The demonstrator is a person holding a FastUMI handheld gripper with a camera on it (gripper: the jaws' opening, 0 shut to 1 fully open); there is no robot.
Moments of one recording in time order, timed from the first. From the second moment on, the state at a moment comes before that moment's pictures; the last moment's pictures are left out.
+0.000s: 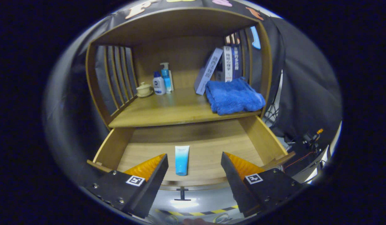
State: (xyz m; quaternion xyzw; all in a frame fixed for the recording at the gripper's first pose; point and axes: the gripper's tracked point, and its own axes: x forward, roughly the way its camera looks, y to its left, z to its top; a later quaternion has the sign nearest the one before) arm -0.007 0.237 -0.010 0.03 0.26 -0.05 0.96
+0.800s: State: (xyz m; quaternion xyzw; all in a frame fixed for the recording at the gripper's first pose) arm 0.057 0.255 -0.137 0.04 0.53 -0.10 0.84
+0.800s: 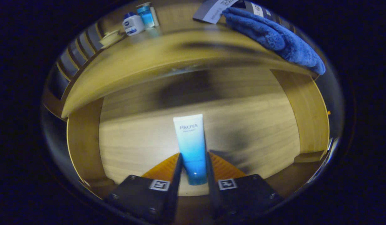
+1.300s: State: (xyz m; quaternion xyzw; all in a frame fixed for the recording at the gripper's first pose) arm 0.039 0.256 -0.079 0.01 0.46 -0.05 0.89
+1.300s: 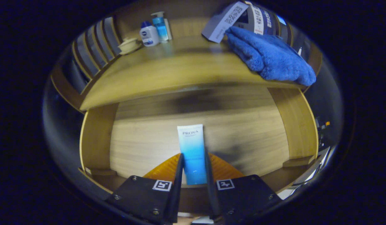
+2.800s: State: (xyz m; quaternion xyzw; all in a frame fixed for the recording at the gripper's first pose) arm 0.194 0.274 0.047 -0.02 0.15 -0.05 0.99
